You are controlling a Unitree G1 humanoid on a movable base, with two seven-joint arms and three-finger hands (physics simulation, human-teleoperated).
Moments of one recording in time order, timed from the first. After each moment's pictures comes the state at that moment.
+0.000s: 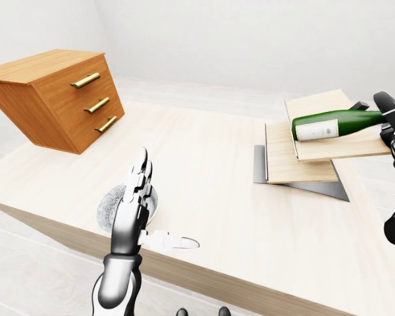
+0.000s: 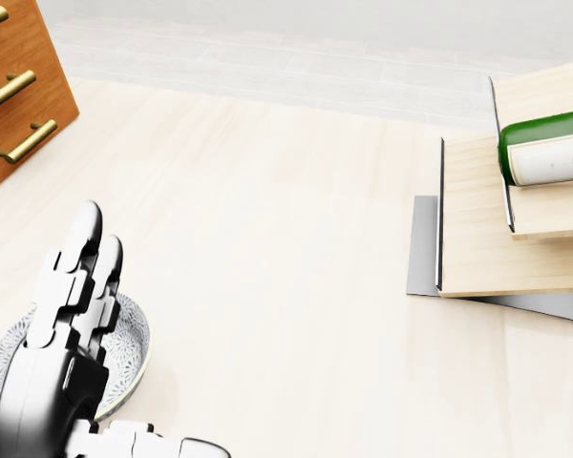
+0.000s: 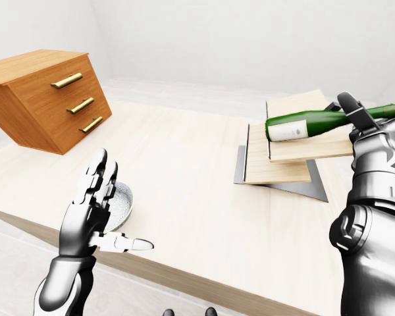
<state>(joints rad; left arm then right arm) 0.29 0.03 -0.12 -0.69 0.09 0.09 -0.07 -1.09 -0.83 -0.42 1.27 0.68 0.09 -0.15</state>
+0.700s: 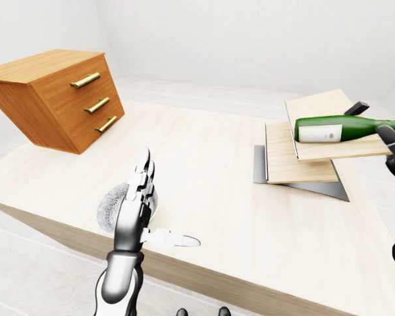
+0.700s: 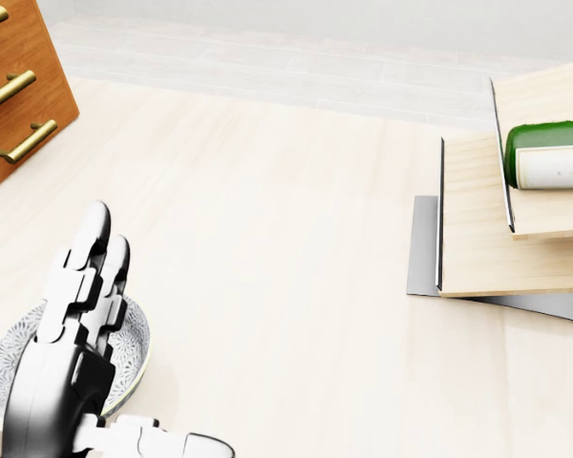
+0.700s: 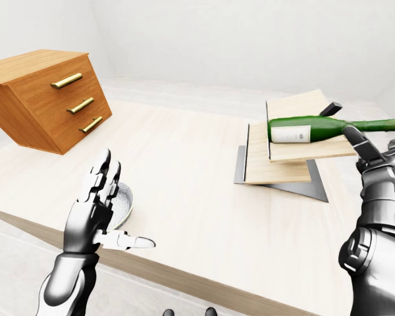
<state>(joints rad) 0.27 0.03 -0.12 -0.65 0.08 0.09 -0.08 -0.90 -0.87 -0.45 1.28 0.71 0.09 -0.06</state>
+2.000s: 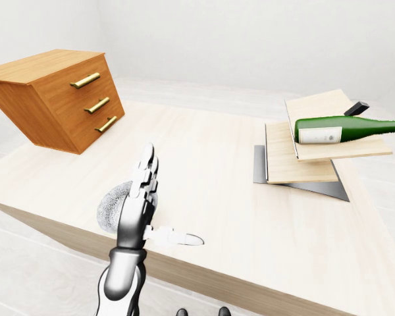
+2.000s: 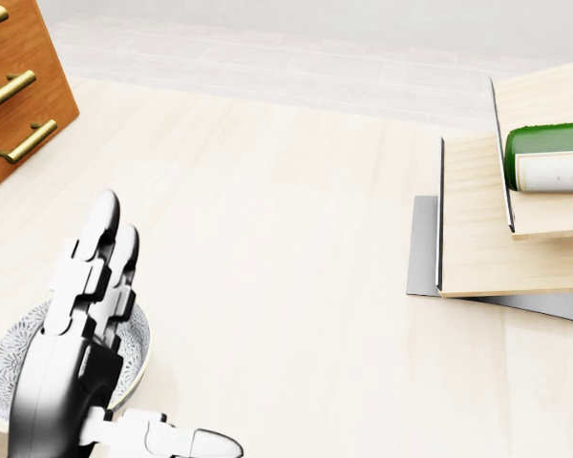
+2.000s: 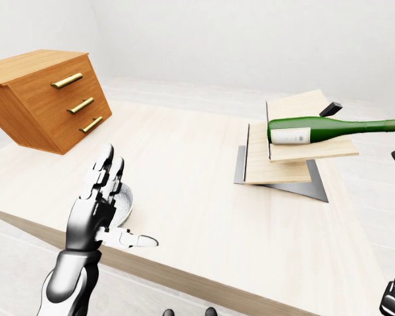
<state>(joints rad) 0.24 0.03 -0.14 -0.66 0.09 0.09 -0.08 -0.58 -1.03 -0.50 1.16 0.82 0.09 0.06</state>
